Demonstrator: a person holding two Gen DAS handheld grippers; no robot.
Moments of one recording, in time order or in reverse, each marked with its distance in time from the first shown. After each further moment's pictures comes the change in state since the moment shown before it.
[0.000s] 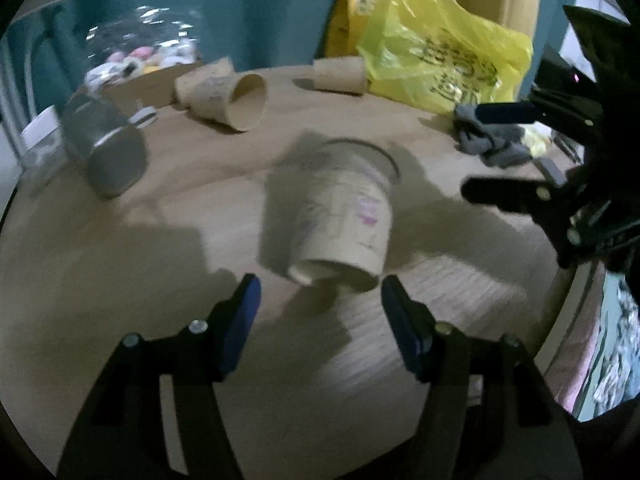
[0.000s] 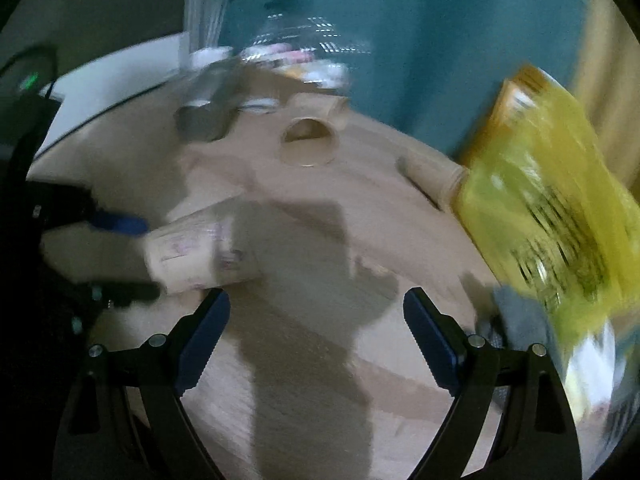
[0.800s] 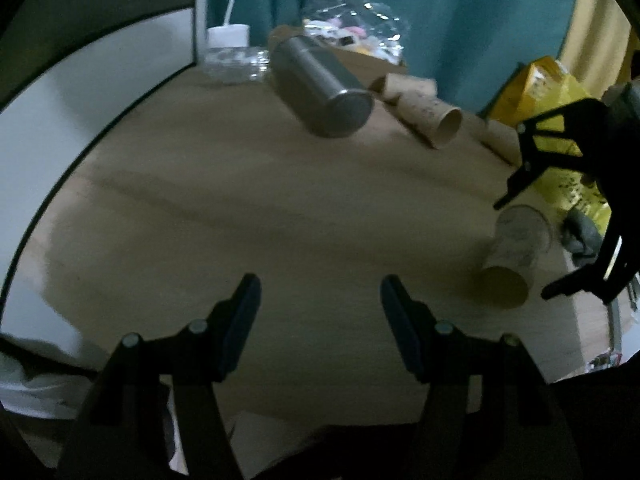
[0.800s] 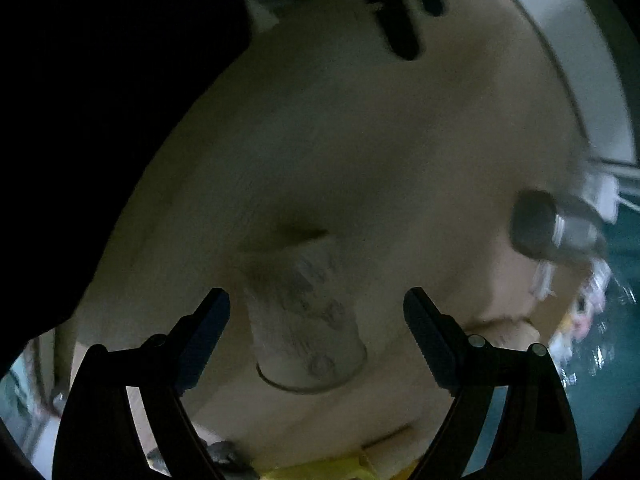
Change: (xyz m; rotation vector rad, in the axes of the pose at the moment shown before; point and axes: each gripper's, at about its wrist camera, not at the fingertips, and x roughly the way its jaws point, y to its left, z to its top) left arm -0.063 0.085 -0.056 -0.476 -0.048 0.320; right arm 0.056 0.113 0.029 -1.640 0.355 0.436
